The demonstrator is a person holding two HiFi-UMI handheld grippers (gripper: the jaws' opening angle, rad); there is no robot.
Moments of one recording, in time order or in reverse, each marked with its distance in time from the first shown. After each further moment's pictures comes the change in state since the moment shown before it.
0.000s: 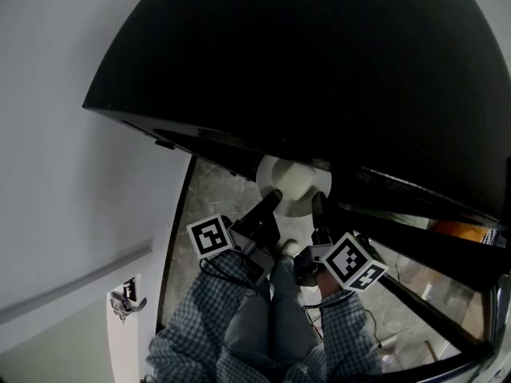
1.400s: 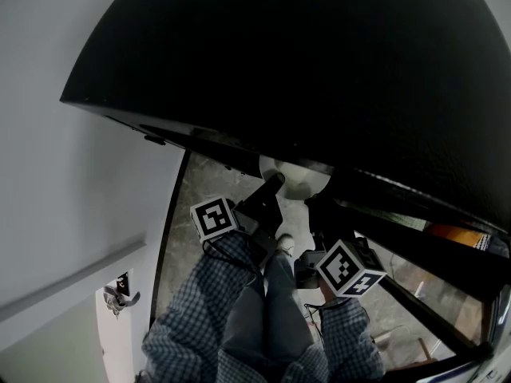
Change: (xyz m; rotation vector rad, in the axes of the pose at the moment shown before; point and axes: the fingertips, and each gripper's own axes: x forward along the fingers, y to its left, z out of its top) left arm 0.029 0.019 0.013 -0.014 -0.009 -0.005; right arm -0.005 -0.002 -0.007 -0.159 0.039 -0.006
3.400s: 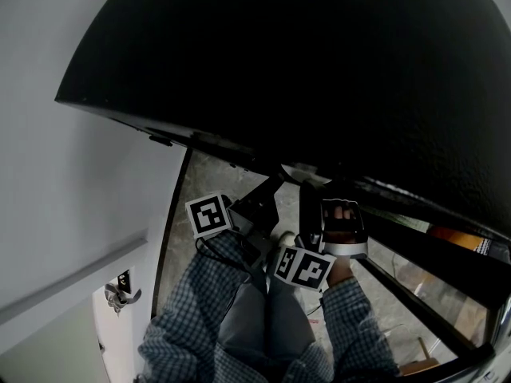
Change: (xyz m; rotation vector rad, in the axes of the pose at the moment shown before) left arm -0.010 -0.005 0.008 0.011 0.054 -0.021; right arm 0.045 0.035 -0.029 -1.886 0.161 -0.236
